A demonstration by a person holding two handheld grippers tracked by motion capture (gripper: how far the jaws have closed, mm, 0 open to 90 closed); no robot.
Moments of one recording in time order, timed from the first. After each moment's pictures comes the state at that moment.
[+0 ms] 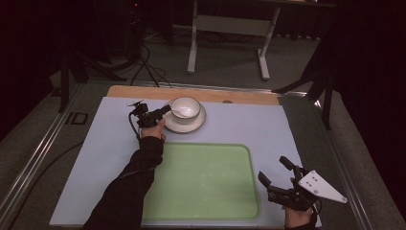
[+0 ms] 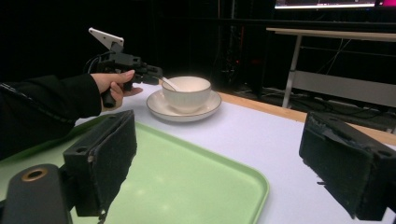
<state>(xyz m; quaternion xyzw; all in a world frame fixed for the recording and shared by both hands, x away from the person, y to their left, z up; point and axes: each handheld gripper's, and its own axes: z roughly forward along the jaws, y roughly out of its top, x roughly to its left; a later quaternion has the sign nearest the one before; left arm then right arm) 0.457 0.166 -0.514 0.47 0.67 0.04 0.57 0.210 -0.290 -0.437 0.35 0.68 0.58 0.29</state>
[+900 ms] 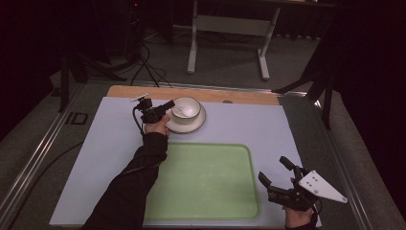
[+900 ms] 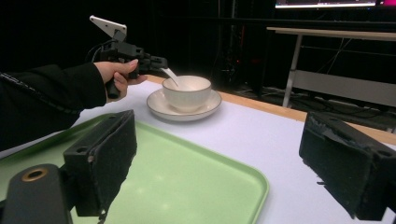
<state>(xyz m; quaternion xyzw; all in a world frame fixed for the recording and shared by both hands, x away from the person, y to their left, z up) 0.458 0.152 -0.491 0.49 0.63 0.03 0.60 0.210 -0.290 -0.437 0.35 0.68 0.58 0.29</state>
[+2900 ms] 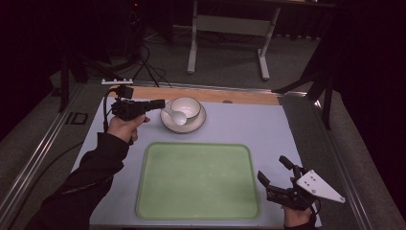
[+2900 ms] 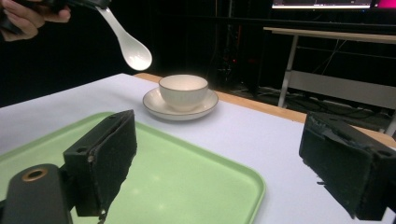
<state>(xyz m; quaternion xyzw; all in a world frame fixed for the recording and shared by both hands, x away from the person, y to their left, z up) 0.376 0.192 -0.360 0.68 0.46 0.00 0.57 0.211 -0.287 -0.437 0.35 0.68 0.57 0.30</state>
